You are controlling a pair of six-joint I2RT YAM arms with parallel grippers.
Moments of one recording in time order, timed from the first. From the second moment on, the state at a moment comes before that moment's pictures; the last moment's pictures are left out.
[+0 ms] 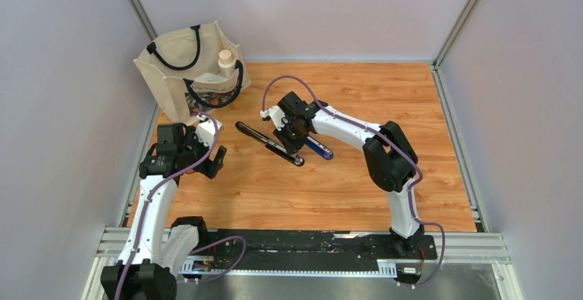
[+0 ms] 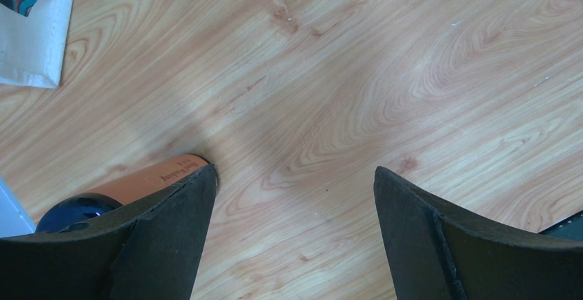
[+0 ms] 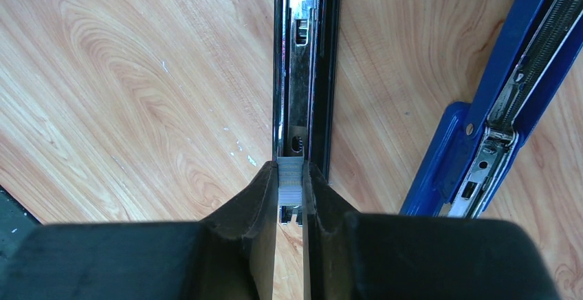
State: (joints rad) left arm 0.07 0.86 0.75 -0.77 0.39 0.54; right arm 0.77 2.05 1.62 -0.72 -0.24 -0.18
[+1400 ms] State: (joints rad) left arm 0.07 0.86 0.75 -0.77 0.39 0.54; right arm 0.75 2.05 1.63 -0.72 -0.27 -0.18
